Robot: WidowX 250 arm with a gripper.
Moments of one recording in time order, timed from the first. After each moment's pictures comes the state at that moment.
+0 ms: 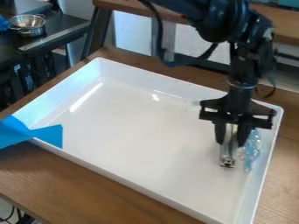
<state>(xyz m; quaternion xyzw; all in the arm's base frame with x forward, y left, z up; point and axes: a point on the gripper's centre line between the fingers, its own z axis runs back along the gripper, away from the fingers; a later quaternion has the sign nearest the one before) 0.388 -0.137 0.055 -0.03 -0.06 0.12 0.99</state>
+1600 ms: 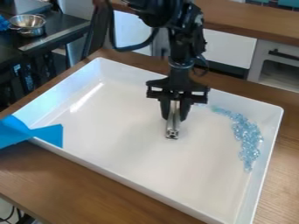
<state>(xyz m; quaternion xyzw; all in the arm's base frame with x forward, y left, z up) 0.410 -0.027 0.047 0.01 -0.07 0.20 0.98</state>
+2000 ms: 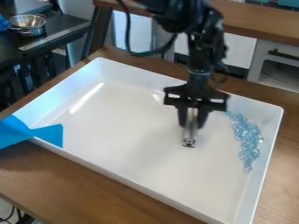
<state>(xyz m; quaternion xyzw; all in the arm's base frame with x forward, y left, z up) 0.404 -0.070 0.046 -0.01 -0.06 0.17 0.98</state>
